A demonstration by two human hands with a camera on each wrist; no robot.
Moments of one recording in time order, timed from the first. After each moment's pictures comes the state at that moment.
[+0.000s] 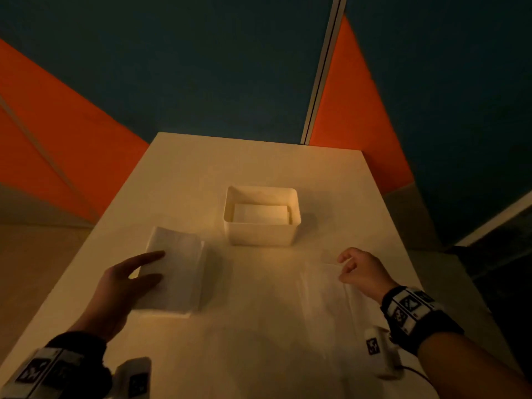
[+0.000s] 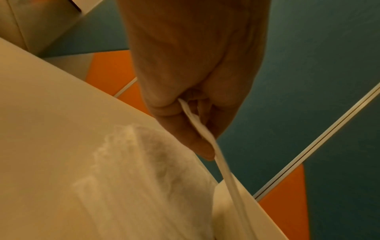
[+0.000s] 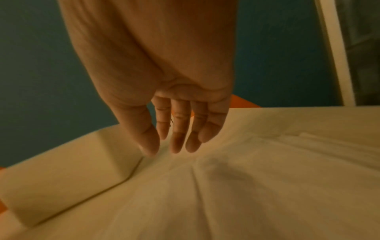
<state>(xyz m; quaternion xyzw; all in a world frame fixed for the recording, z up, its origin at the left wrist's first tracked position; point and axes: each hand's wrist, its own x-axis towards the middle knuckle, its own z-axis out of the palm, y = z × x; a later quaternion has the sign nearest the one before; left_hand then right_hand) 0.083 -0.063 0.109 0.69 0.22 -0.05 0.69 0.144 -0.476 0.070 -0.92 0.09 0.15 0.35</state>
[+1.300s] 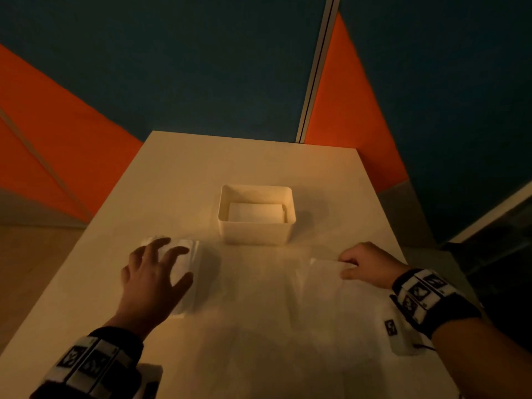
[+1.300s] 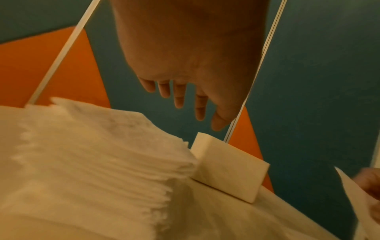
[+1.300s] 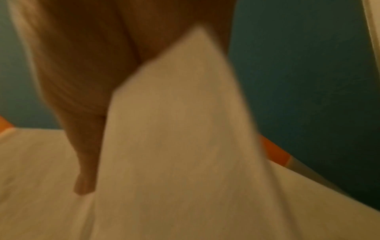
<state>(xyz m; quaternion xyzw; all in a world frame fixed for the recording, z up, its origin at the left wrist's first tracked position) 0.092 -0.100 0.092 0.99 0.04 -0.01 0.15 0.150 -0.486 0.117 -0.95 -0.08 0.24 0.17</state>
